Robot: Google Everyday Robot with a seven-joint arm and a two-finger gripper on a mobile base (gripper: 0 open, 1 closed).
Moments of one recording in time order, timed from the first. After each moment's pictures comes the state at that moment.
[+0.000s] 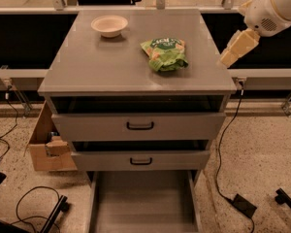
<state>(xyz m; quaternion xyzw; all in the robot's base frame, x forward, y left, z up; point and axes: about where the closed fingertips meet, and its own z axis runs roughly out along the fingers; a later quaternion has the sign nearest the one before) 0.647 -0.229 0.968 -0.53 0.77 -0.03 0.35</state>
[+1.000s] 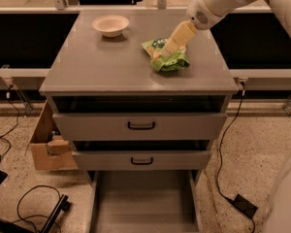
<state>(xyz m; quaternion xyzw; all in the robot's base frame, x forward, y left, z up) 0.720 -0.107 0.948 -0.50 0.79 0.06 0.36</state>
